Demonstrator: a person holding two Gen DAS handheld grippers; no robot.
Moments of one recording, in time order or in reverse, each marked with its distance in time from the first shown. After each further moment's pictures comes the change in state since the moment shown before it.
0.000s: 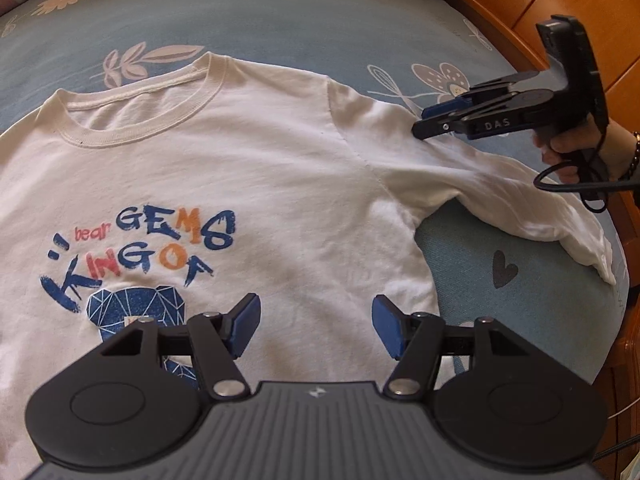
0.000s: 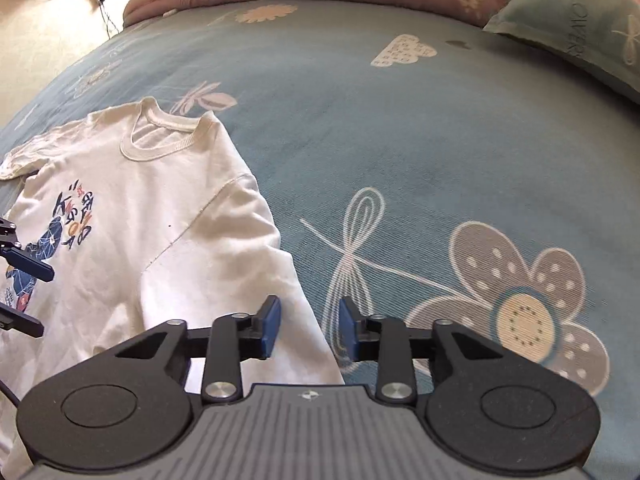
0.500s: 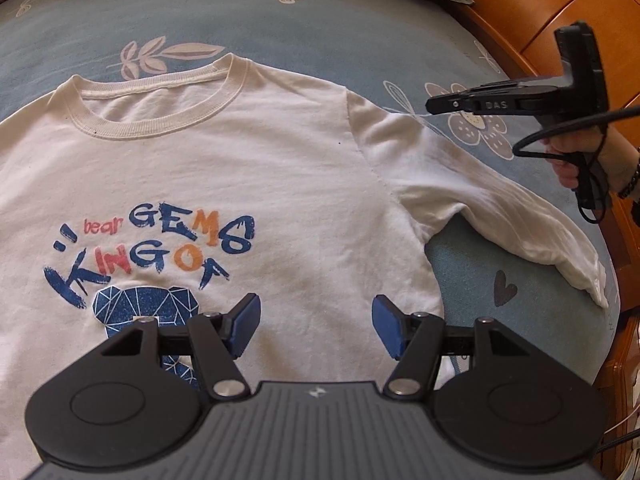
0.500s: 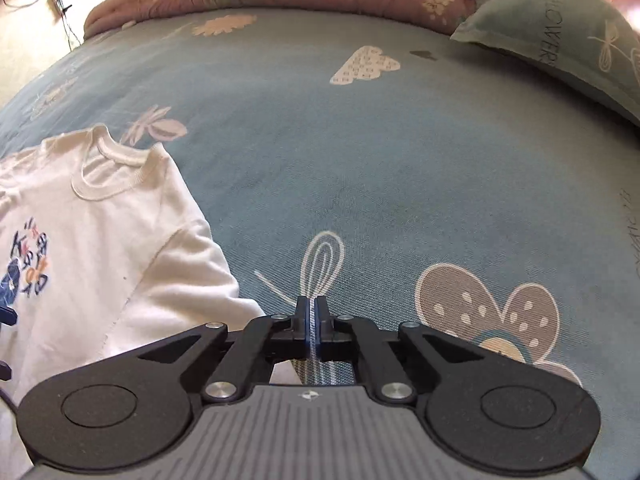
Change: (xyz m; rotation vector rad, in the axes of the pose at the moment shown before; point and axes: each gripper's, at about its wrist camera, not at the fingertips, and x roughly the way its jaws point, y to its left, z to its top) left arm -0.004 0.015 -0.001 -0.037 -0.025 -0.027; right arm -0.018 0.000 0.015 0.056 -0.090 -0.102
